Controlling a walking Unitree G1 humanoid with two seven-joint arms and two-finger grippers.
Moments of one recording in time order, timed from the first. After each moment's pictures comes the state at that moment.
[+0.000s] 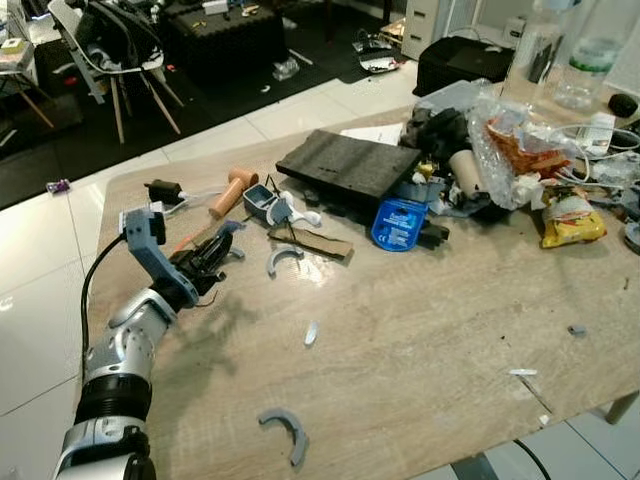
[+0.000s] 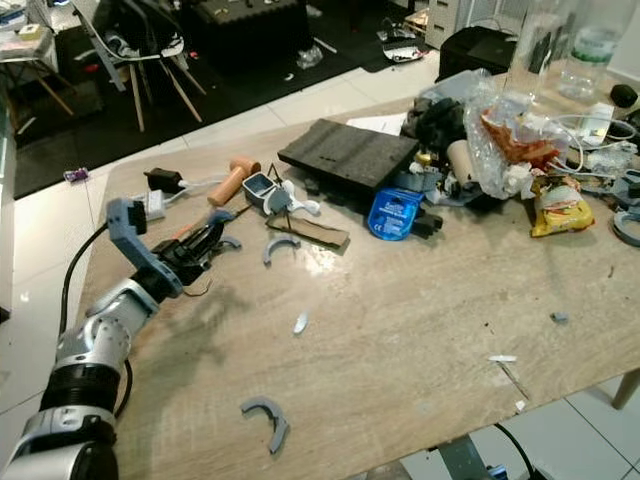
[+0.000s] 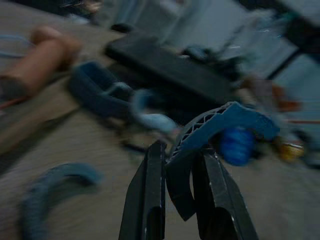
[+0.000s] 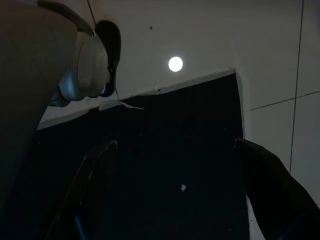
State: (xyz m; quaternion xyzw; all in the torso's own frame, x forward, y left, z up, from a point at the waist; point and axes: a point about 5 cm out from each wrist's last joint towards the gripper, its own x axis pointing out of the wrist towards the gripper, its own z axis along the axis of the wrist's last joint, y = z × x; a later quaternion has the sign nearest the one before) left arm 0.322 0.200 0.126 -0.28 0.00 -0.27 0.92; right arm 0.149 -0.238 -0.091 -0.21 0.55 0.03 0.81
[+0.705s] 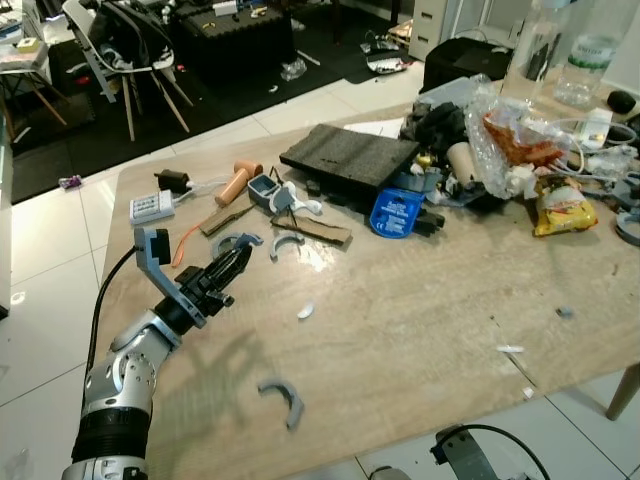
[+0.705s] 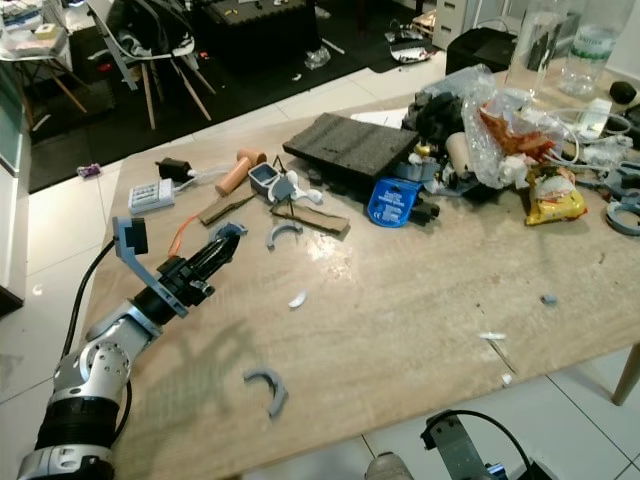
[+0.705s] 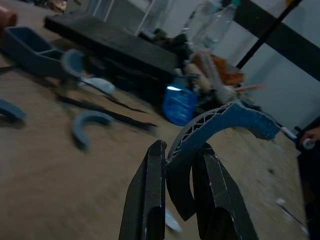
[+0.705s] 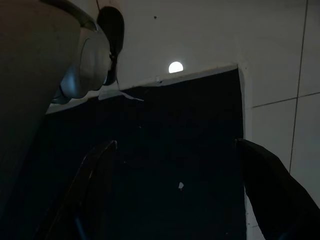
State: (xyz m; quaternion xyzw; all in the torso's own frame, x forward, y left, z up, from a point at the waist) left arm 0.303 0.180 0.118 -0.28 0.00 -0.33 0.90; right arm 0.150 -0.238 -0.090 -0.21 0.55 0.03 0.81
